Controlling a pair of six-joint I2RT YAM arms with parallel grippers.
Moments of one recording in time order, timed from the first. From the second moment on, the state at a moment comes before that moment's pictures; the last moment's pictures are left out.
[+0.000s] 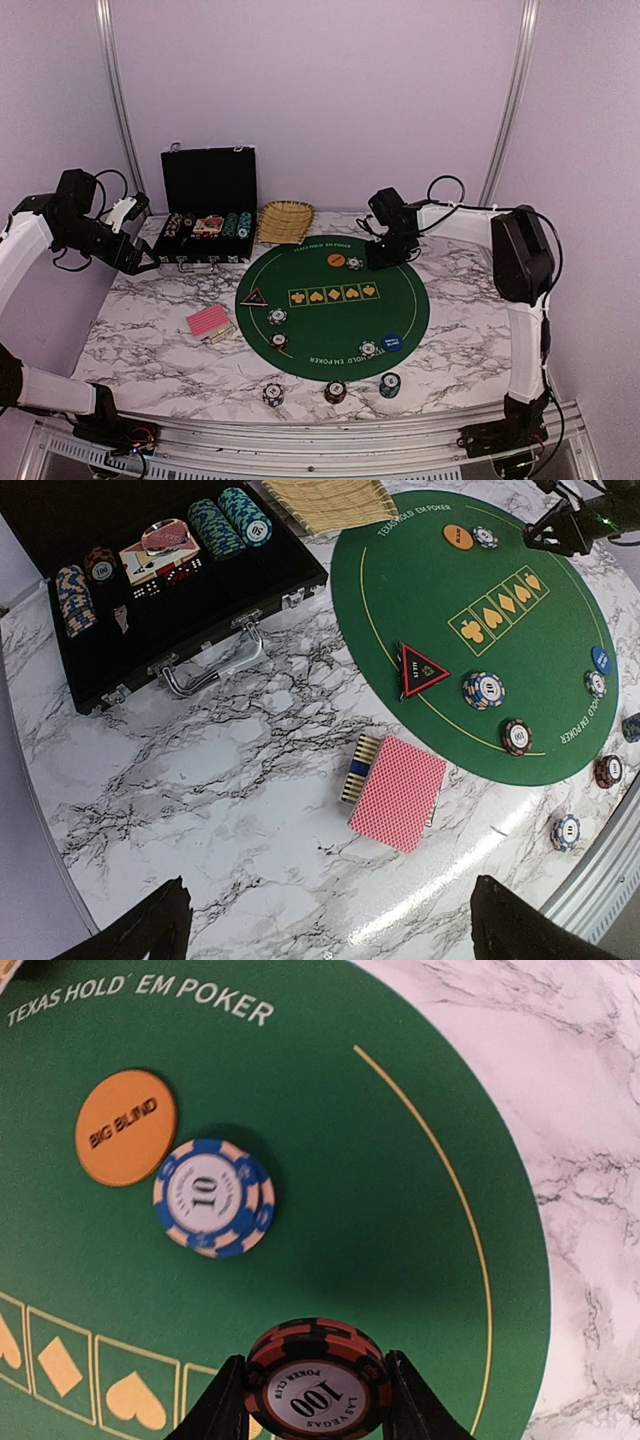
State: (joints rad) left arm 0.04 1.19 1.20 -1.02 0.44 0.41; right arm 0.50 2.14 1.70 -0.64 0.09 0.16
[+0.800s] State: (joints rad) left arm 0.04 1.19 1.20 -1.02 0.44 0.42; right arm 0.48 2.33 1.85 -0.62 0.14 0.13
